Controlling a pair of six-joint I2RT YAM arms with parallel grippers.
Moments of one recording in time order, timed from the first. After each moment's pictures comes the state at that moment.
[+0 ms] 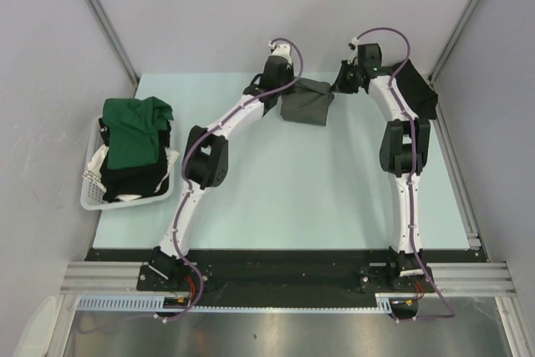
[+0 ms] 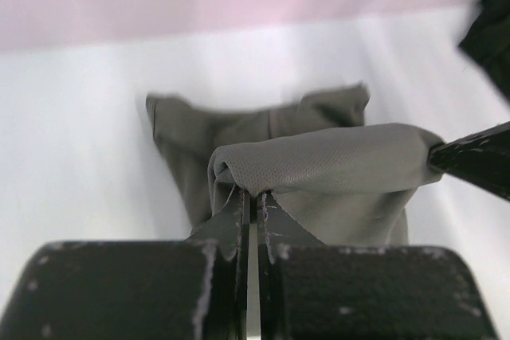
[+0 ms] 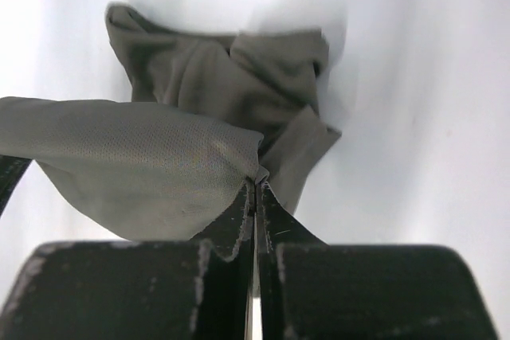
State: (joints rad) left arm -0.51 2.53 2.30 -0.18 -0.13 -0.31; right arm 0.11 2.48 2.31 -0.58 -0.33 0.31
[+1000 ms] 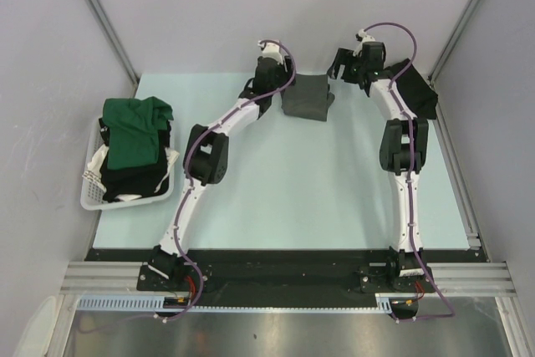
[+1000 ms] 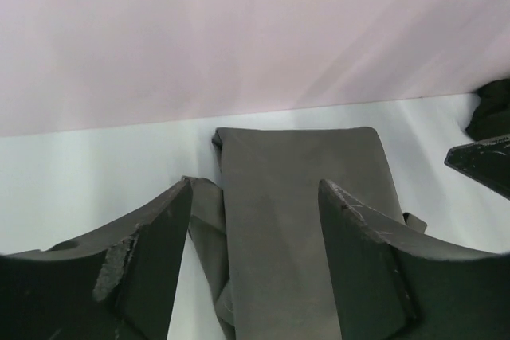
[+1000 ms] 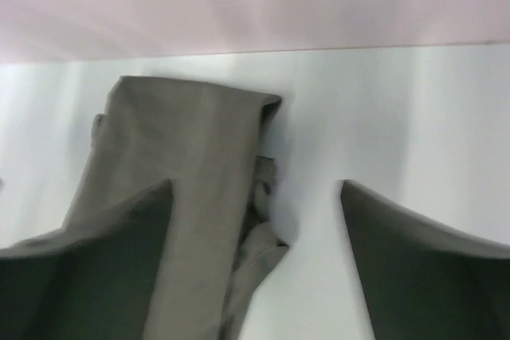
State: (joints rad) left arm -0.47 2.62 2.30 0.15 -0.13 -0.30; right arm 0.08 2.55 2.33 -0.25 -0.25 0.30
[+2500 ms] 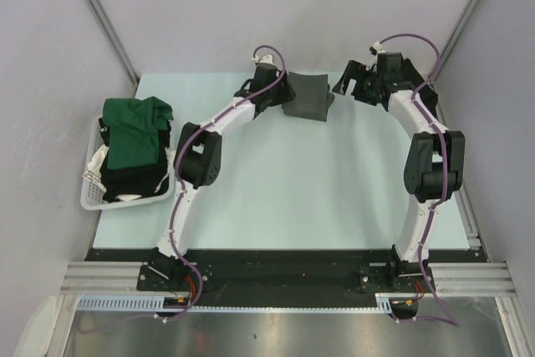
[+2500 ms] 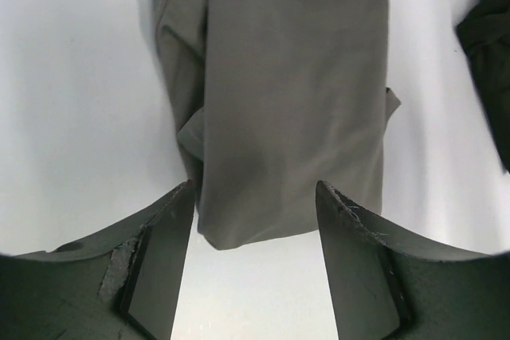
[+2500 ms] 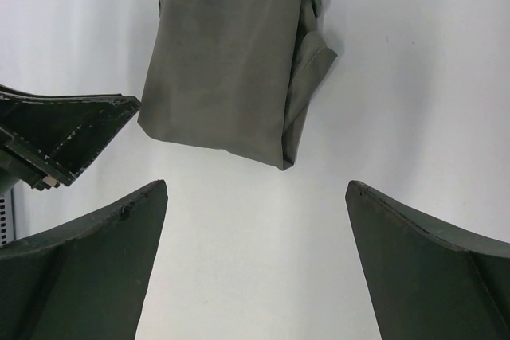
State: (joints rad) left arm -0.47 2.45 2.11 -0.17 -0.01 -0.60; right arm 0.07 2.00 1.67 -0.28 -0.32 0.38
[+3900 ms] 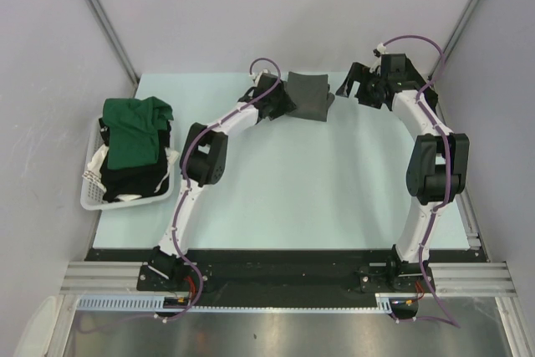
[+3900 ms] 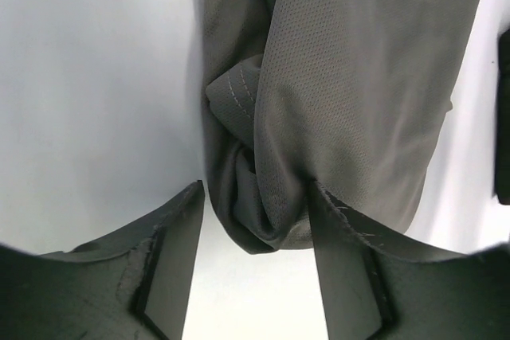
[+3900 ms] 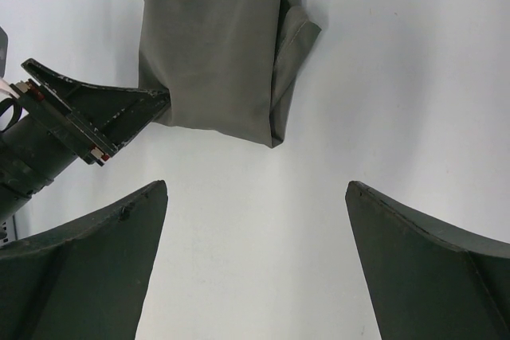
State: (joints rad) left arm -0.47 2.55 2.14 -0.25 0.01 -0.85; right arm 0.05 1.97 1.67 -0.36 -0.32 0.38
